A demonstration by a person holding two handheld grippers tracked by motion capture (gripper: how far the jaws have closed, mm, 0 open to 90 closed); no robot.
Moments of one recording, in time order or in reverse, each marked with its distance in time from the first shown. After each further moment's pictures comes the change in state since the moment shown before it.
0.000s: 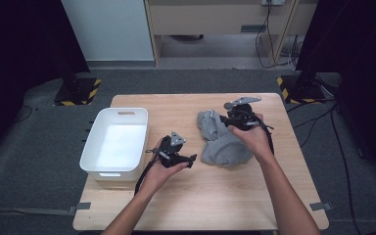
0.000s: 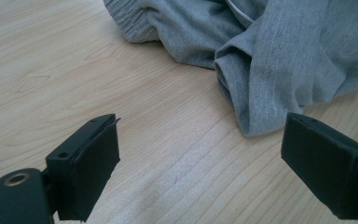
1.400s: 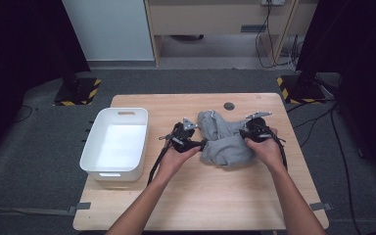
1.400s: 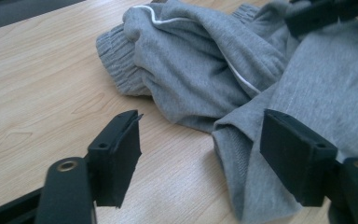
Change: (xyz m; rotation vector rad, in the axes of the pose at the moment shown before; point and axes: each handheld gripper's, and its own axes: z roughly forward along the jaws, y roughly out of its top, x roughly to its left) left arm -0.001 0.047 0.033 -0.034 -0.002 -0.046; right arm -0.044 -0.071 0.010 0.147 -0.141 0.039
